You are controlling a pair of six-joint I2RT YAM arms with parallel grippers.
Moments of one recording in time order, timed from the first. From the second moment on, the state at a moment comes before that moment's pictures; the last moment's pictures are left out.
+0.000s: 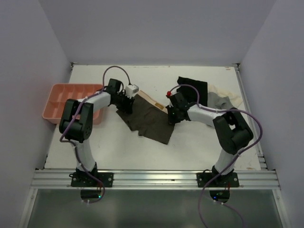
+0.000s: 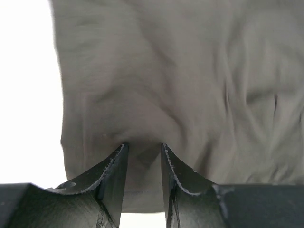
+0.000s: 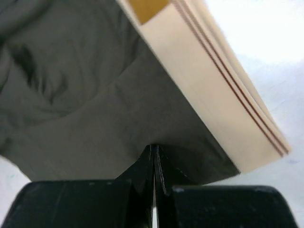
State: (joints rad) left arm -0.24 1.90 1.18 -0.37 0.43 0.35; right arm 0.54 1.79 1.05 -0.30 -0.05 0.33
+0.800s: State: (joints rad) left arm -0.29 1.65 1.20 -0.44 0.54 0.50; right arm 0.86 1.50 0.95 -0.27 0.01 0.58
